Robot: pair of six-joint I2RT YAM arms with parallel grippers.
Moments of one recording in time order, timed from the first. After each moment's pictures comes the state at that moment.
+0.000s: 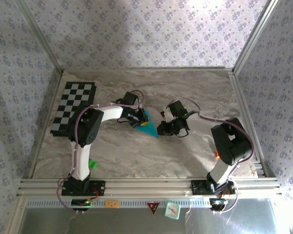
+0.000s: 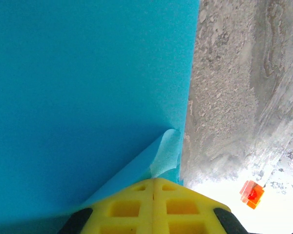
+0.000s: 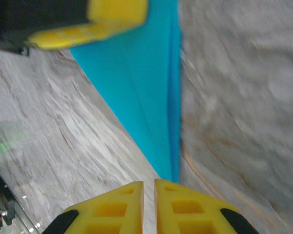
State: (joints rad) left arm -0.53 2.06 1.25 -0.27 0.58 -0.90; right arm 0.51 1.71 0.93 -0.33 -0.53 0.39
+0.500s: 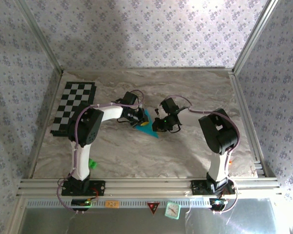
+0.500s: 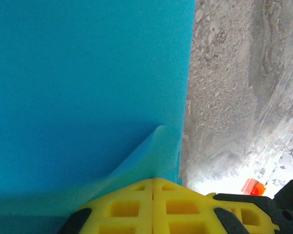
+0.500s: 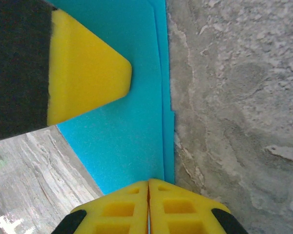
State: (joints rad) left arm -0.53 2.06 1.26 -0.27 0.59 -0.88; right arm 0.53 1.88 1.06 -0.31 -0.48 0.40
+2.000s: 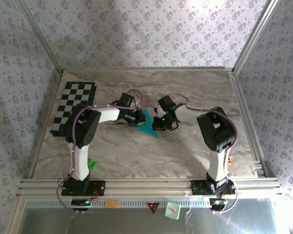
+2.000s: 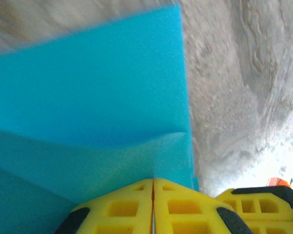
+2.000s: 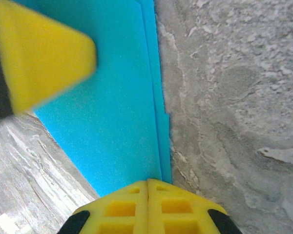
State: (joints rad) left arm -0.48 2.02 1.18 -0.16 0.56 -0.73; right arm 0.53 1.93 1.16 -0.46 -0.43 0.40
